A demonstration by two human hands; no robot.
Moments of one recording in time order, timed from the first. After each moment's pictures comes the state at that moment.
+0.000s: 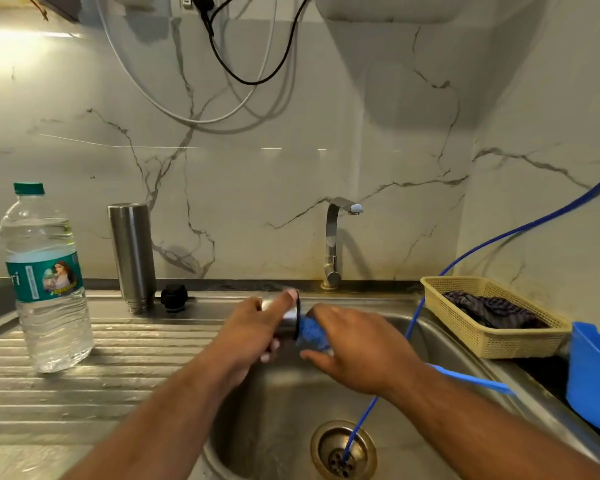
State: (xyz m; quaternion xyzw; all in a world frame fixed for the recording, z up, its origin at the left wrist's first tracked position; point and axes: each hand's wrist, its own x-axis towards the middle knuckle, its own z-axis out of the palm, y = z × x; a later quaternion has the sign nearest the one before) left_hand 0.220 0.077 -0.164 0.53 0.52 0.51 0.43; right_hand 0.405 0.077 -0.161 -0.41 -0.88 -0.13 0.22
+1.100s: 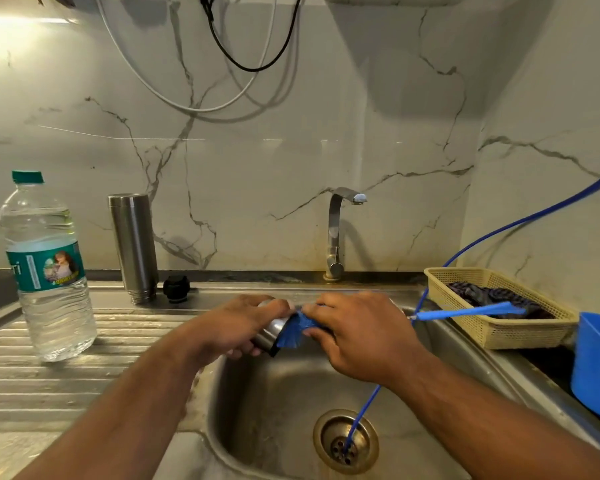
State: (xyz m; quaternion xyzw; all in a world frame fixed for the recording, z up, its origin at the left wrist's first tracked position) left_hand 0.188 0.073 -0.150 0.65 0.59 0.31 0.37; right_hand 0.407 0.080 -0.161 -0.37 -0.88 -0.21 0.23
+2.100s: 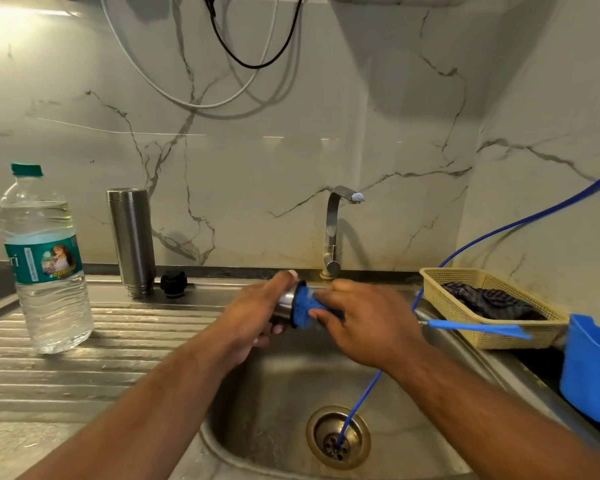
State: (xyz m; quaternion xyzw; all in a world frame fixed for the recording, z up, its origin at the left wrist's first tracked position) left_hand 0.228 0.073 -0.155 0.54 0.53 0.49 0.44; right_hand 0.420 0.083 -0.152 -0.42 -0.86 -0.18 0.25
